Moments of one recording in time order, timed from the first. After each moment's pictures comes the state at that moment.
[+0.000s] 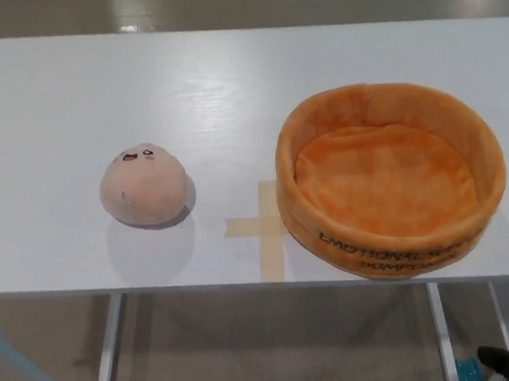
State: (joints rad) left_arm -0.22 0.20 0.33 1.19 -0.06 -0.20 -0.06; right_arm -0.25 -0.17 -0.24 1.22 -0.03 -0.24 -0.03
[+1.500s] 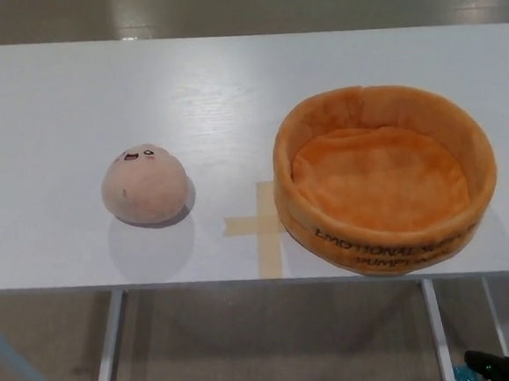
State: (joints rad) left_arm 0.27 0.58 0.02 0.33 -0.06 -0.31 -0.55; right_arm -0.23 -0.15 -0.19 1.23 -0.03 -0.32 -0.06
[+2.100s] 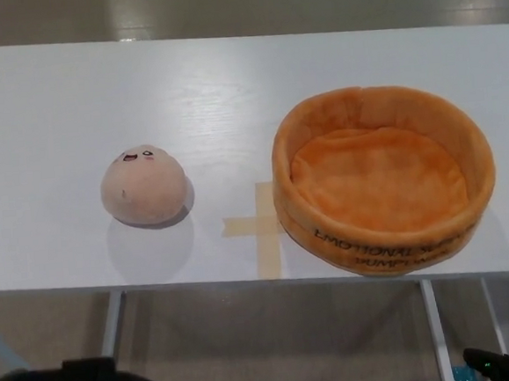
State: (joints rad) left_arm 0.40 0.74 0.13 -0.26 -0.33 -0.22 -0.75; right_arm -0.24 -0.15 -0.18 1.23 -0.03 -0.32 -0.06
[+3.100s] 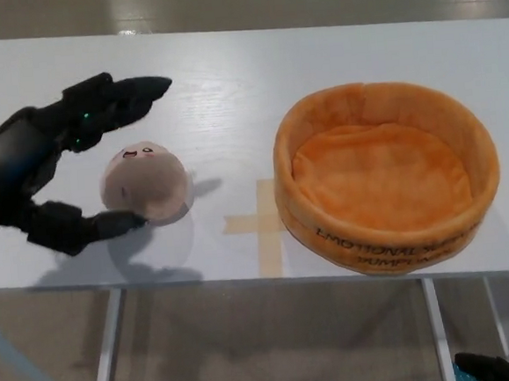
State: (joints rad) left_arm -0.41 0.64 0.01 0.15 -0.18 -0.24 -0.60; right_arm -0.24 -0.15 -0.14 1.24 -0.03 -0.32 -0.06
